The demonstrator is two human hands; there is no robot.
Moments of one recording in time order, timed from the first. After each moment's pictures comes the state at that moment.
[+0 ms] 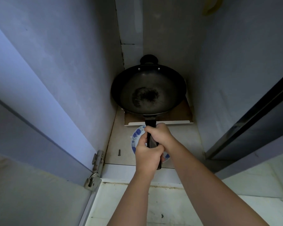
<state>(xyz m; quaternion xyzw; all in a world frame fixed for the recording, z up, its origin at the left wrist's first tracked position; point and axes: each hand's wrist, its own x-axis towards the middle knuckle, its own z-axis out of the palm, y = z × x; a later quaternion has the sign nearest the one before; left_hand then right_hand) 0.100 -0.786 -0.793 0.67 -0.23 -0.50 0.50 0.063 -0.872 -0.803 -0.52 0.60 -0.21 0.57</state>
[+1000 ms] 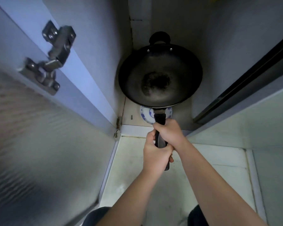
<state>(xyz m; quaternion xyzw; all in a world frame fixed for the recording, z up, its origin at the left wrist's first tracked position) 0.073 -0.657 -0.618 0.69 -0.17 -0.56 0.43 0.031 -0.739 -0.649 -0.54 0.64 -0.15 0.53</state>
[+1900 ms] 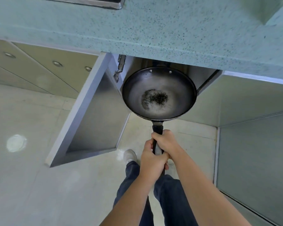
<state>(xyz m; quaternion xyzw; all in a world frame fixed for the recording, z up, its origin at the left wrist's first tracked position) 0.034 -0.483 -0.352 0.73 -0.11 -0.57 0.37 -0.005 -0.561 -0.400 -0.46 0.65 -0.01 0.61</state>
